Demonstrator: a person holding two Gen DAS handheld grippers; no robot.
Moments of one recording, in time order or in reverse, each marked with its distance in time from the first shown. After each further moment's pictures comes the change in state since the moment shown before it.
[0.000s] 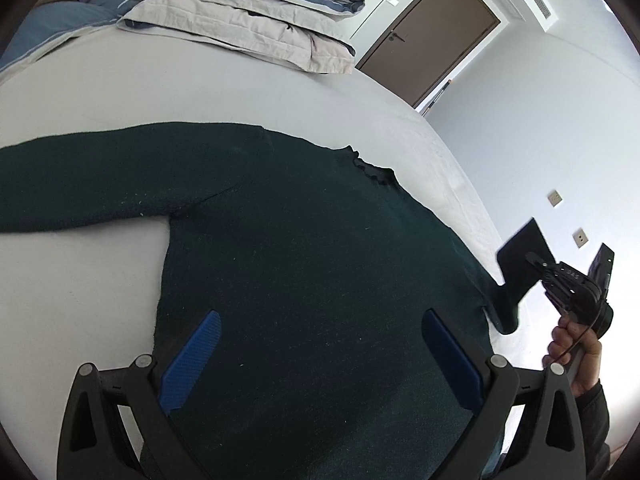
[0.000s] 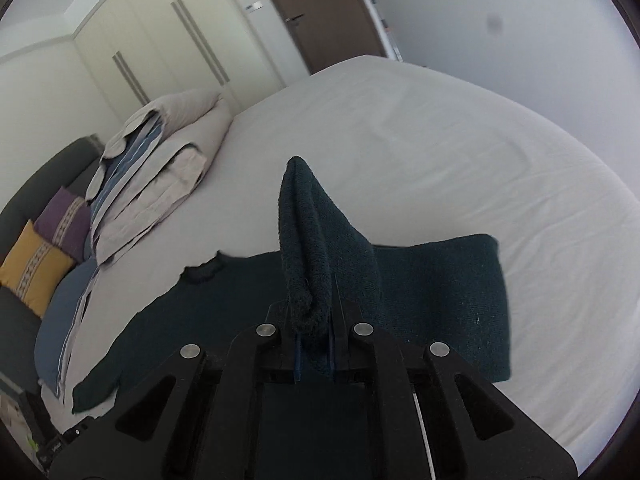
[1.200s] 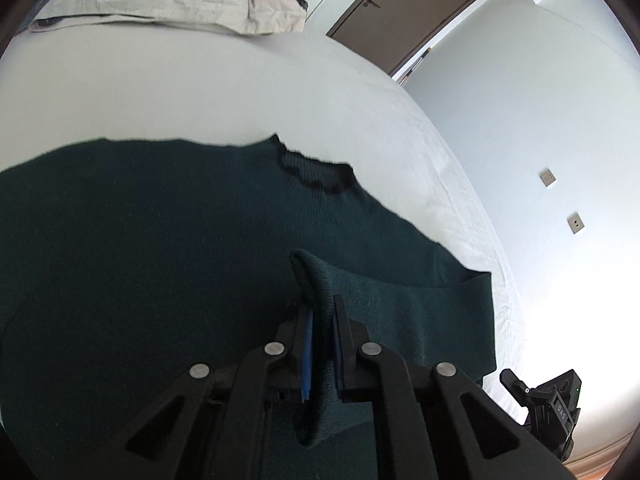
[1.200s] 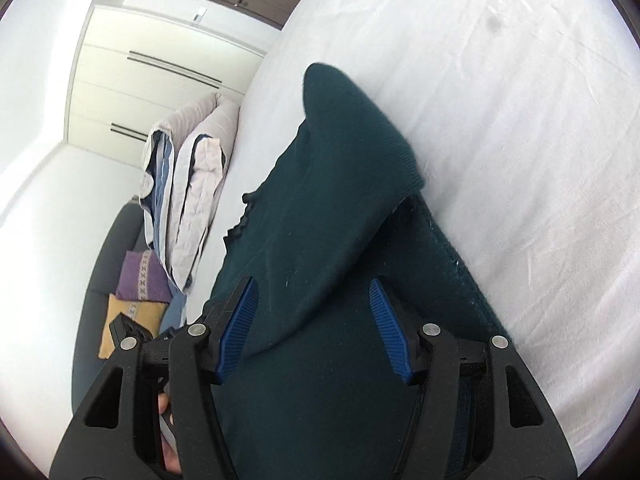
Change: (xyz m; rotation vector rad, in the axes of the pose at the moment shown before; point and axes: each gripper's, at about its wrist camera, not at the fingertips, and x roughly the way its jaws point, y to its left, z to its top) left arm 0.147 -0.072 0.077 0.070 0.088 -0.078; right arm -0.005 -0.087 -0.176 0.576 0.071 0.280
